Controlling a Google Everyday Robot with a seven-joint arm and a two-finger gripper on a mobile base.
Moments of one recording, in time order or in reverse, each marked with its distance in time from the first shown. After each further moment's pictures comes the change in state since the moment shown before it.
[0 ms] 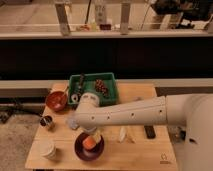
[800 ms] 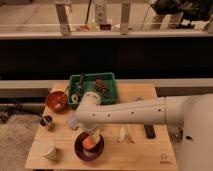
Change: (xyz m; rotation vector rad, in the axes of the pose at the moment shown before) arm -0.004 -0.003 0.006 -0.021 -0.069 -0.030
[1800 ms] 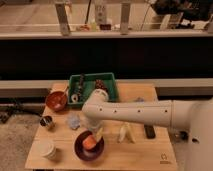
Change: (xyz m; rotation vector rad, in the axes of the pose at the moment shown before) arm 0.006 0.007 0.002 0.019 -0.094 -0.070
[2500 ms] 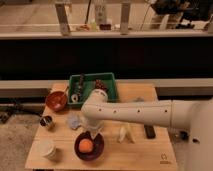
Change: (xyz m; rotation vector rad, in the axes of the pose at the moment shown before) arm -0.004 0.000 -0.004 -0.007 0.002 -0.034
